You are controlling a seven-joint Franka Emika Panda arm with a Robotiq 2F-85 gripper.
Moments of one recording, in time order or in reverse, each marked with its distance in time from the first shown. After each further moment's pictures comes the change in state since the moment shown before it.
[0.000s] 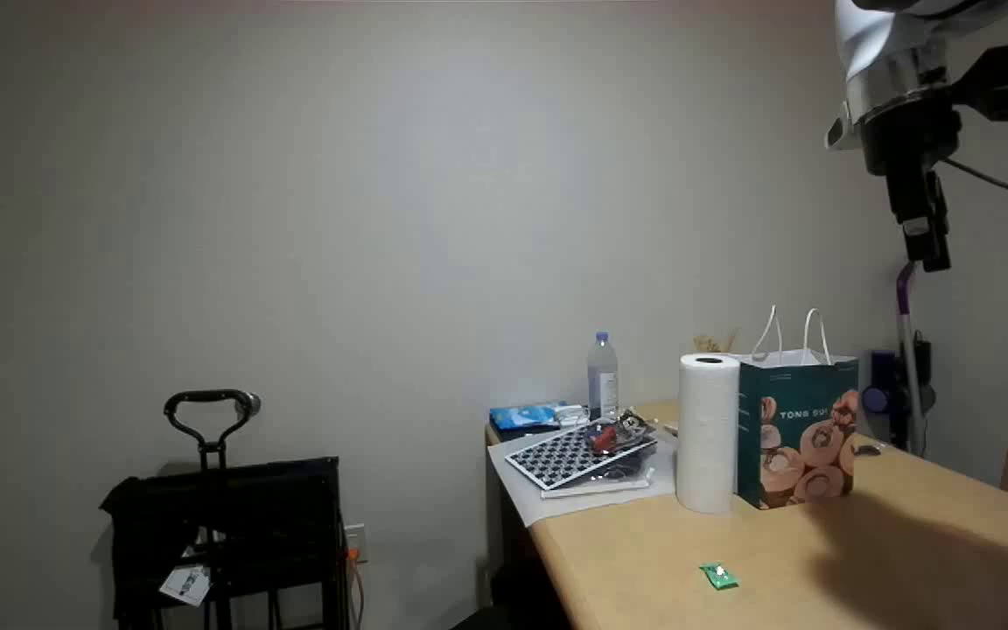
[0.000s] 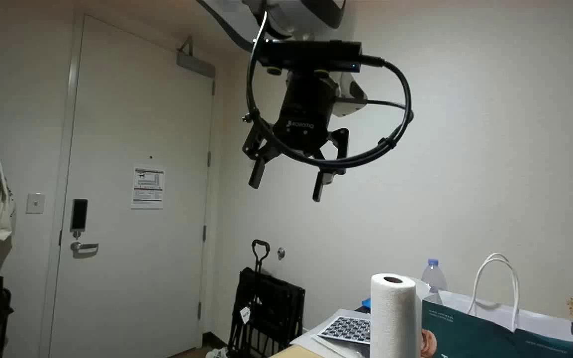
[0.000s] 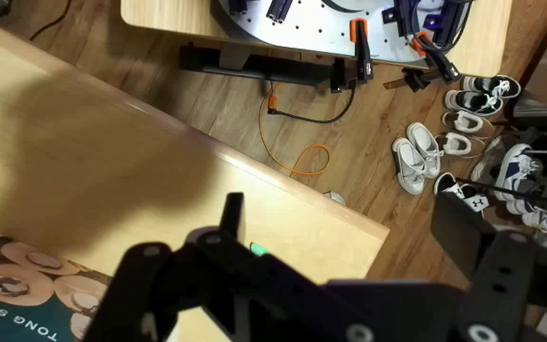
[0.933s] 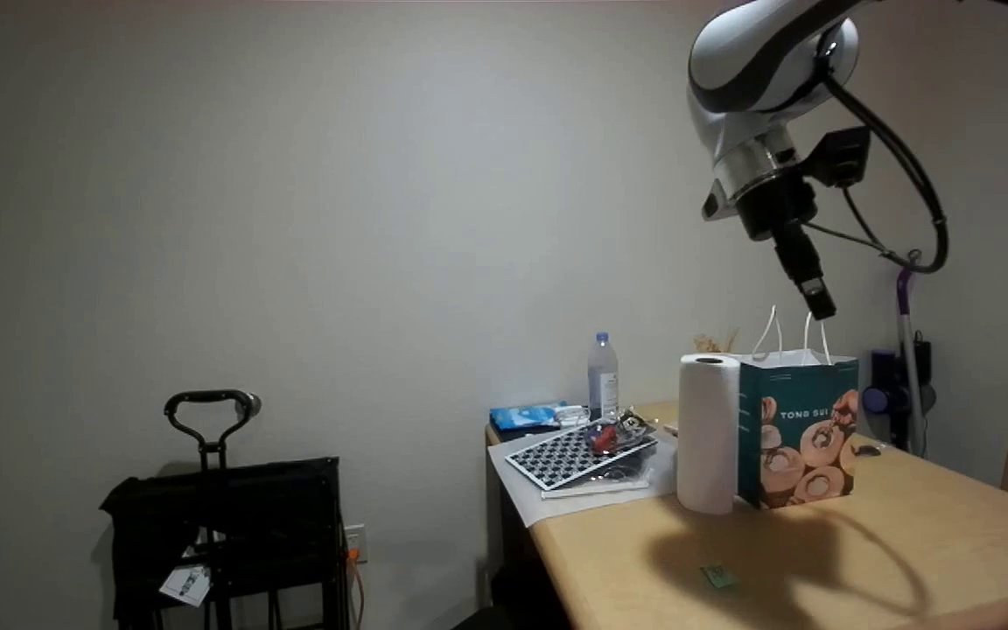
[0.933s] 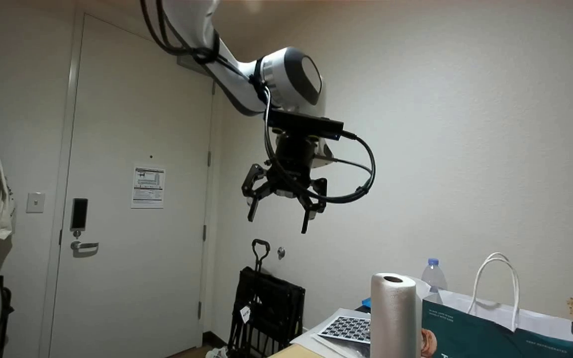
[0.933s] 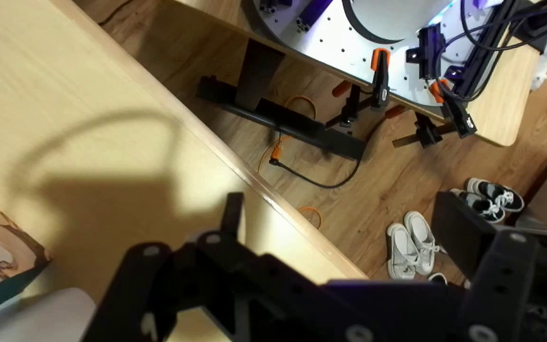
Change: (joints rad) arm 0.080 0.340 0.110 0.155 -0.016 -0.005 -0.123
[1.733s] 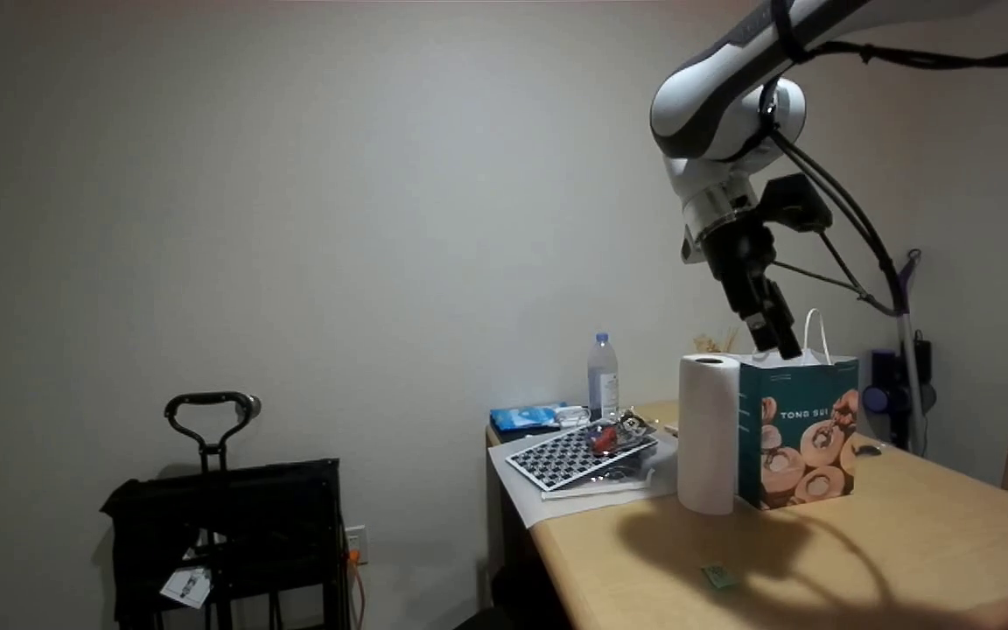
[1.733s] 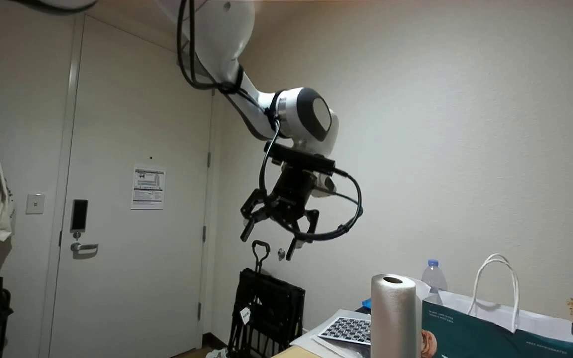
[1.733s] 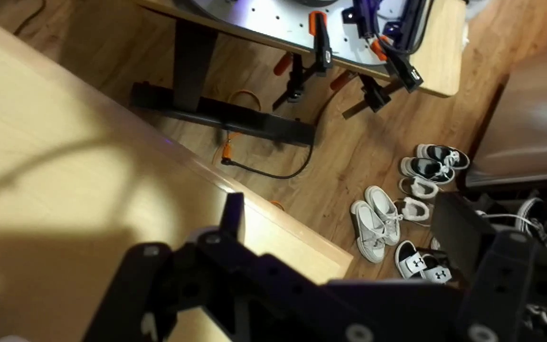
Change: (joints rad) arm -0.056 0.170 0.031 0.068 0.183 -0.012 0.124
